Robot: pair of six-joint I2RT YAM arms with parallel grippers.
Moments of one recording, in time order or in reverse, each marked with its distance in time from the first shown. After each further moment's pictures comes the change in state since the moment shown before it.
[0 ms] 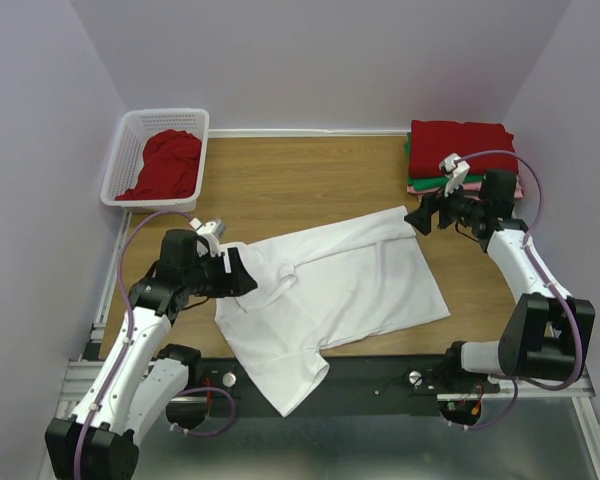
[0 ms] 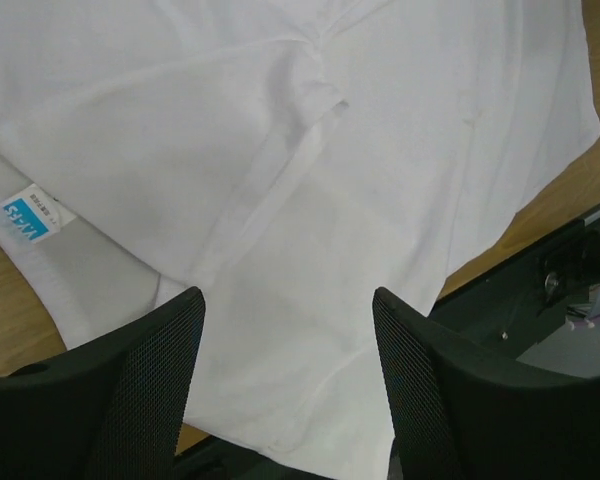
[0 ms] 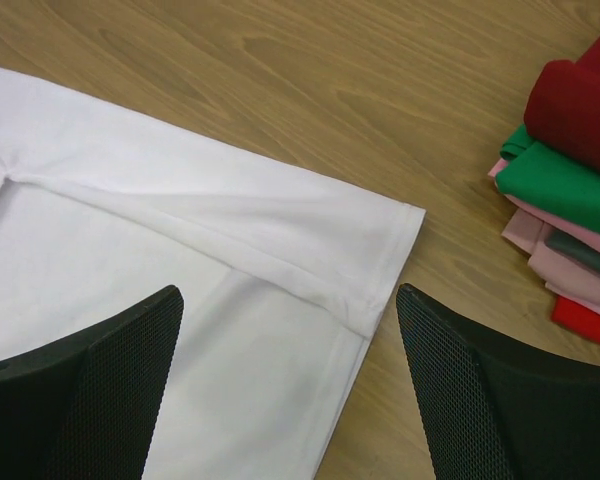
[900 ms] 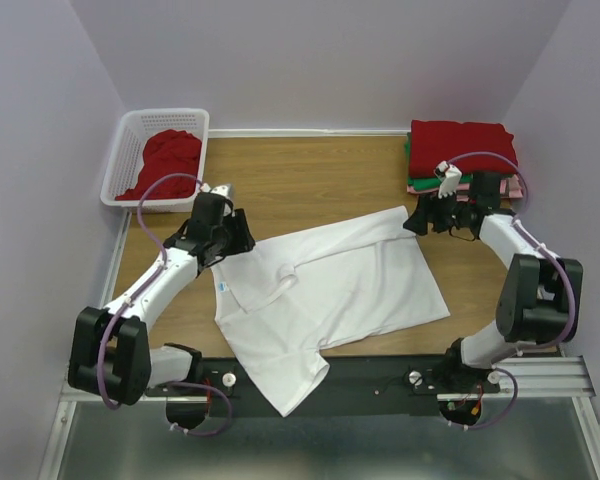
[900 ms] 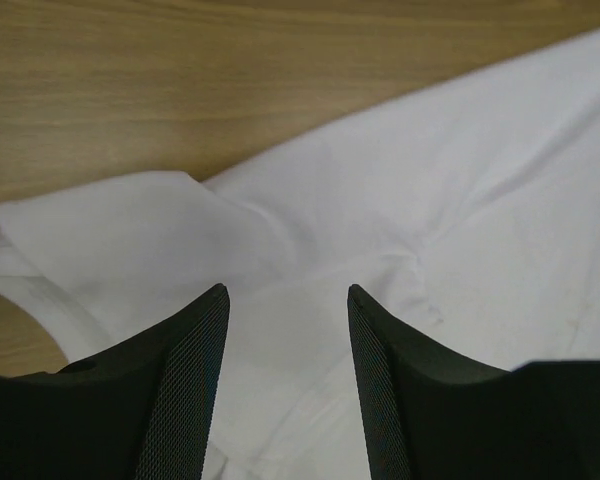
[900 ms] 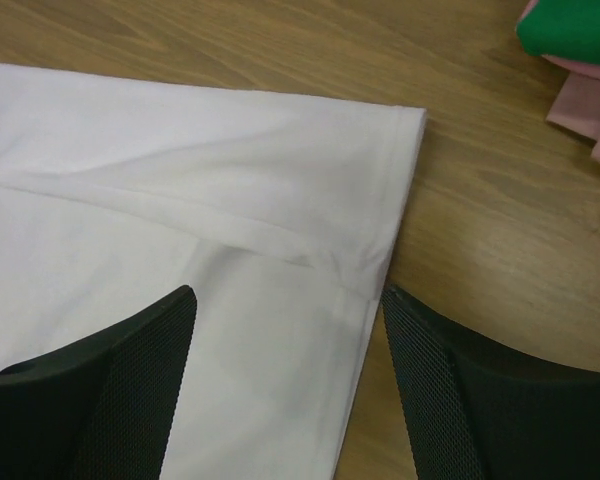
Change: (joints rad) left arm -0.092 0.486 0.159 0.338 -0.329 -0.043; right arm 0.000 0.165 0.036 -0.068 0.072 0.101
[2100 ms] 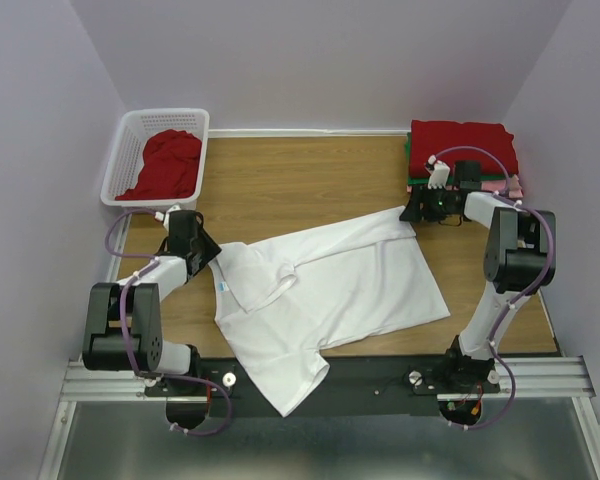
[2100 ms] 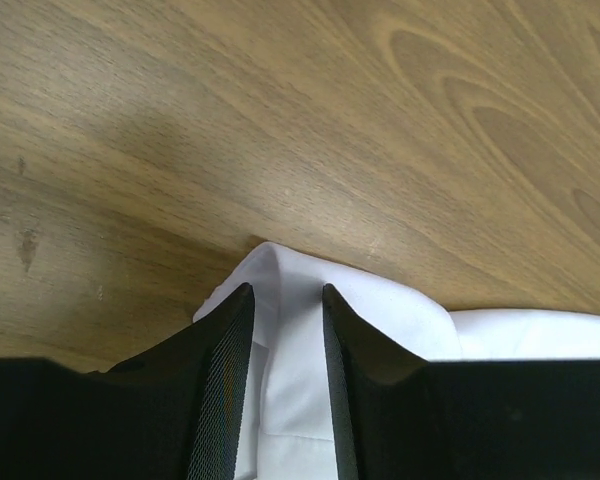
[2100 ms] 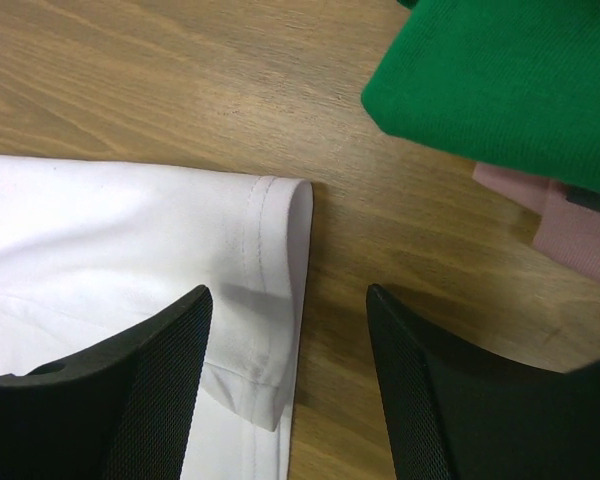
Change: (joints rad) left arm 0.294 0.130 -0.209 0.338 -0.130 -0.277; right arm 0.029 0.412 0.253 0.019 0.121 0.094
